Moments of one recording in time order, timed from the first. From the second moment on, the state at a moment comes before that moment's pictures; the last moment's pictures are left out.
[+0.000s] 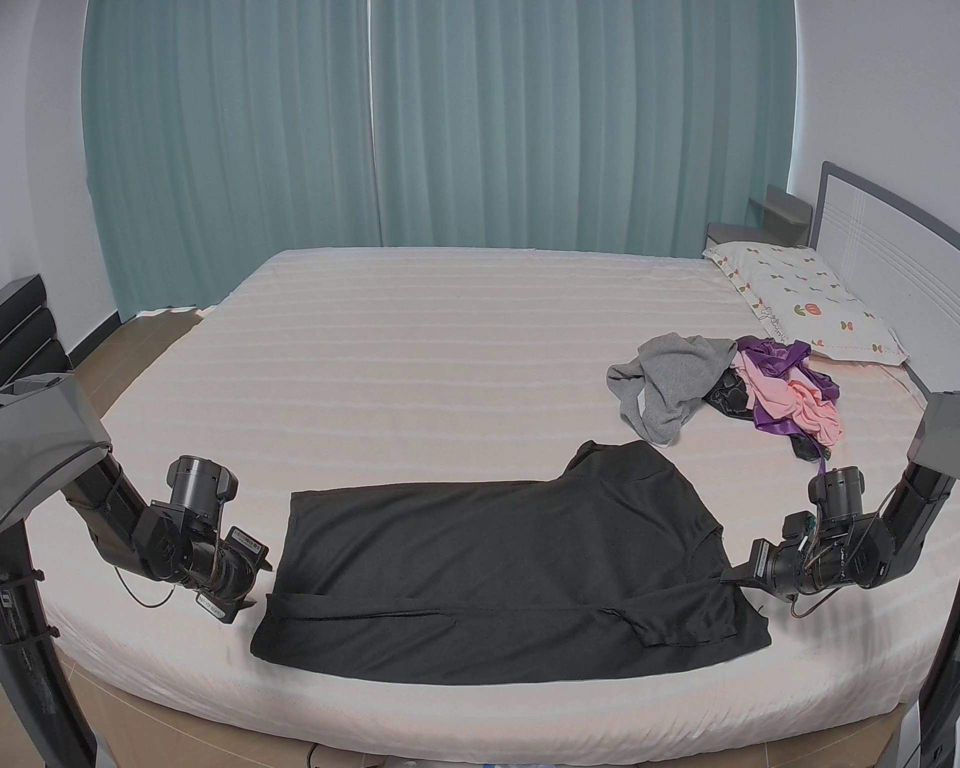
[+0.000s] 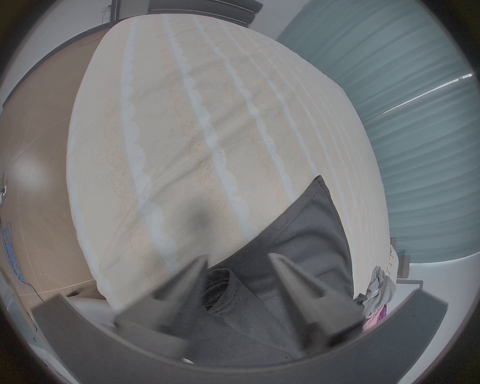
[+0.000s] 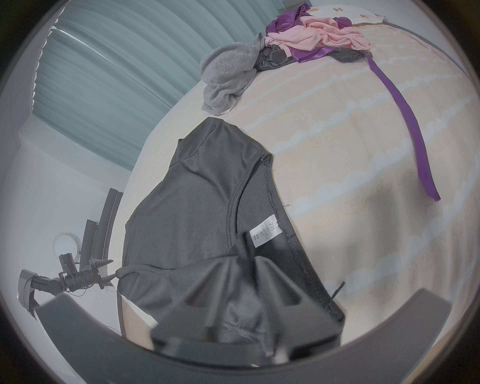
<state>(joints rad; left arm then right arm) -0.06 2.11 -0.73 -0.35 0.01 -1.20 -0.02 2.16 -0.56 -0.68 0.39 0.42</state>
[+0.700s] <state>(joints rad) -0.17 1.96 -0.74 -0.15 -0.02 -1.20 -0.04 2.10 -0.50 -0.75 0.40 0.68</state>
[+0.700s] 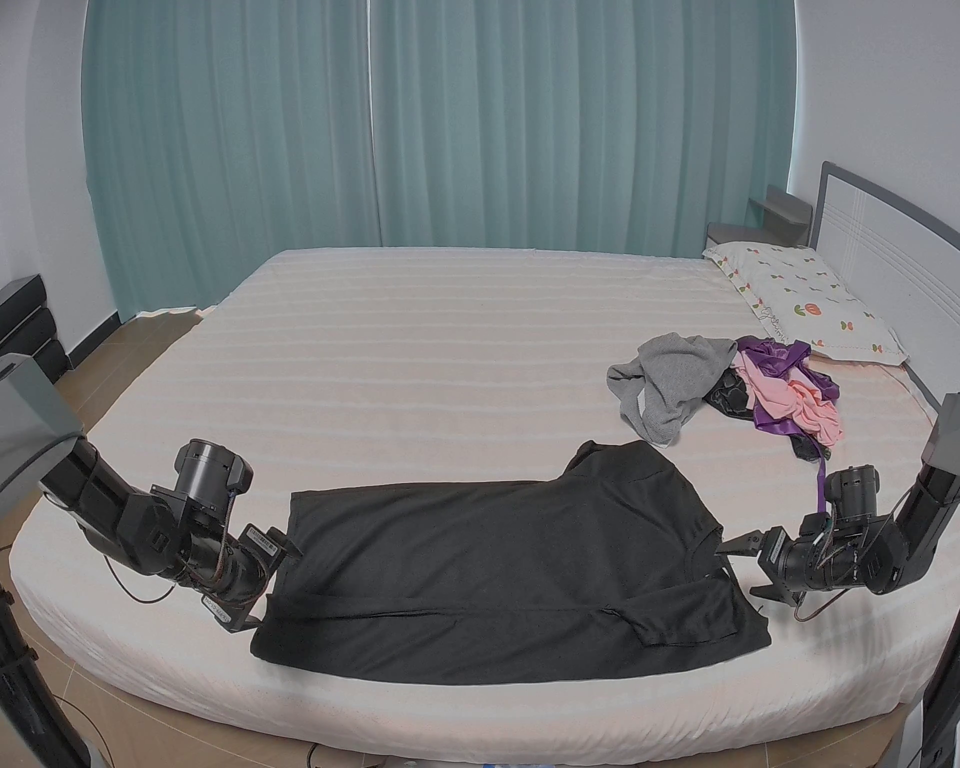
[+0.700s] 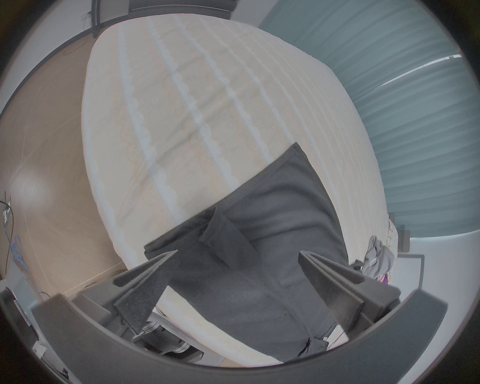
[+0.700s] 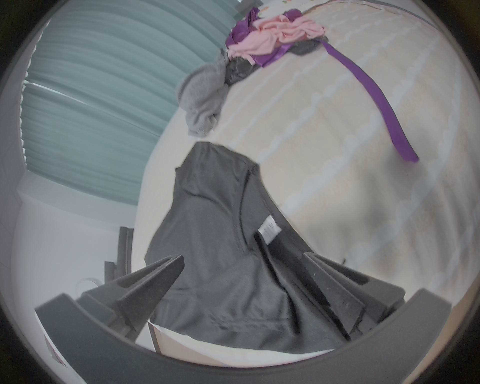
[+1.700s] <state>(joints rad) -0.26 2.12 -0.80 -0.27 0.06 -1.26 -0.01 2.20 -0.31 -1.19 0.43 0.86</state>
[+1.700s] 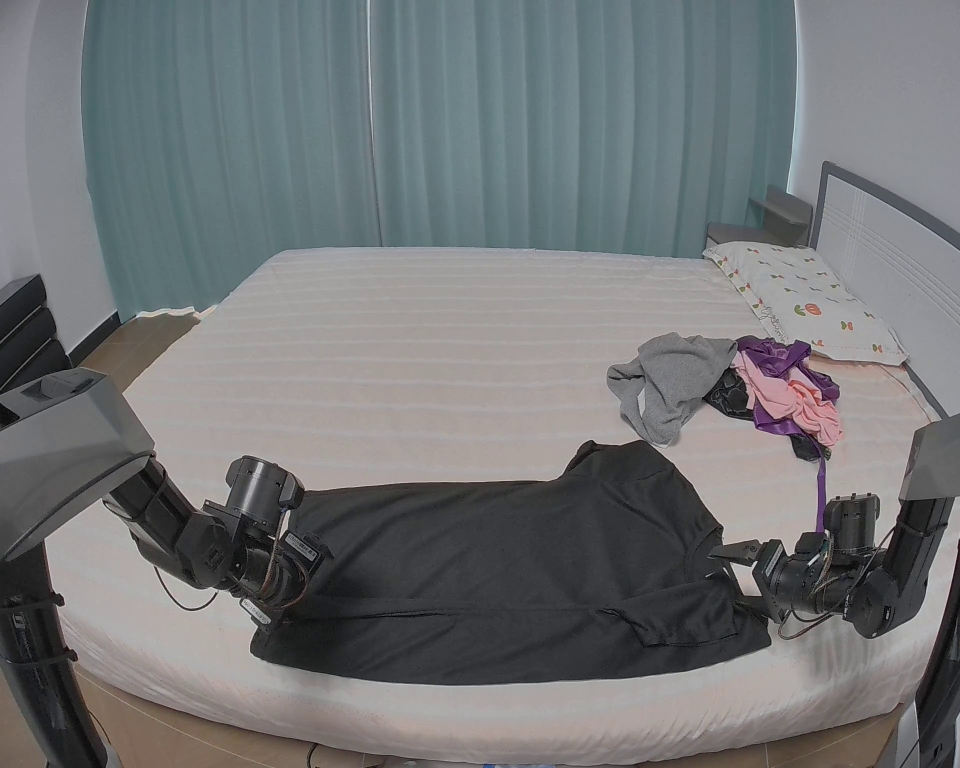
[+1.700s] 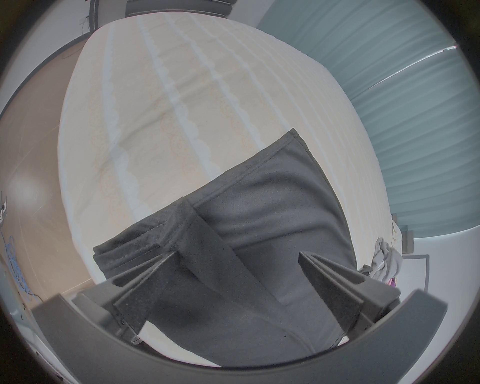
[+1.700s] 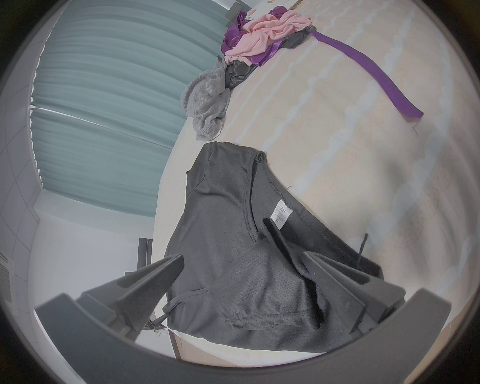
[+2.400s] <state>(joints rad) -0.11 2.13 -0.92 -0.27 0.06 -1.35 -0.01 2.21 -0.31 -1.22 0.43 0.86</state>
